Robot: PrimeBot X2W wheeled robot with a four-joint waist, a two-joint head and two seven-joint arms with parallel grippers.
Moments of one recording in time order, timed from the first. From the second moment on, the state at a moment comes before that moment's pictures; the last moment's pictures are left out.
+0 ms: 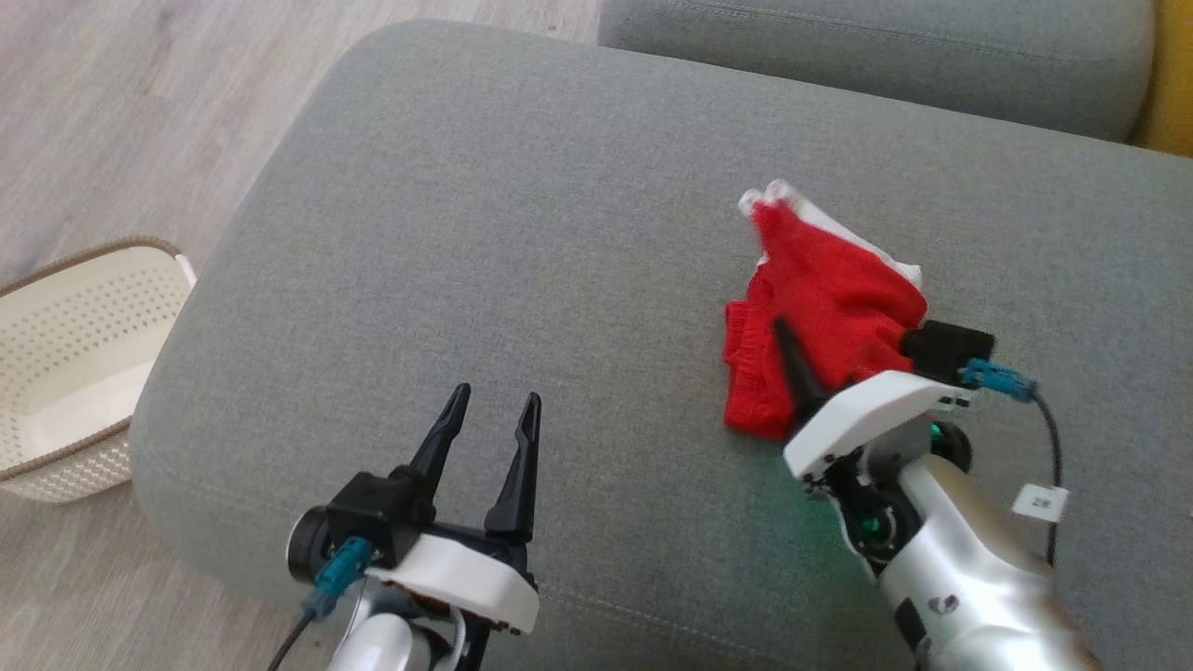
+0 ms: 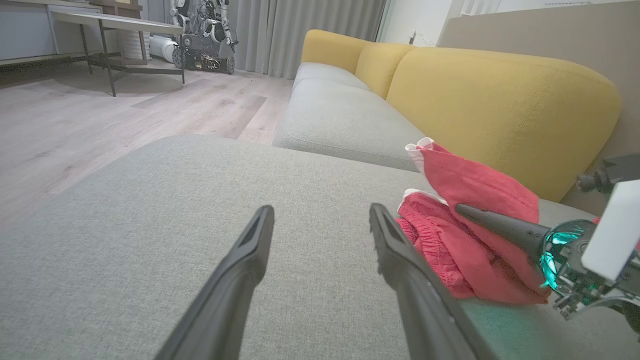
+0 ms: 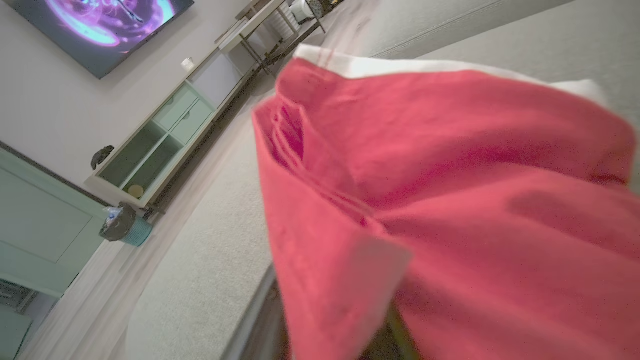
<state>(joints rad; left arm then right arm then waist) -0.05 0.05 -0.44 0.12 -0.28 0.07 -0.25 -0.47 -0.06 0.38 0.77 0.77 0.13 -0.06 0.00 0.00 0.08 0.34</state>
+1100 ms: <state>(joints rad) 0.01 0.05 -0.39 0.10 -0.28 0.07 -0.25 -0.40 -0.22 0.46 0.63 0.69 0.13 -0.14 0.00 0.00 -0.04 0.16</state>
